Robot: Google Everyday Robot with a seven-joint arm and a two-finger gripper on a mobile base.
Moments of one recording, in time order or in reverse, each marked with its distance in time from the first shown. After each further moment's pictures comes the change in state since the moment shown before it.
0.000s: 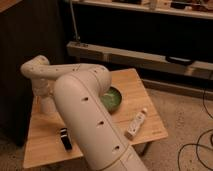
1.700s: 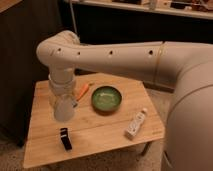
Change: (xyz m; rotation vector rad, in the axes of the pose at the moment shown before) arm 0.213 -0.042 -0.228 0.005 -0.031 -0.139
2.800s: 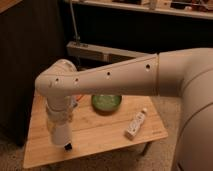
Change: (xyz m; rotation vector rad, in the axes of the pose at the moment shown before) arm 0.056 0.045 0.063 -0.069 0.045 -0.079
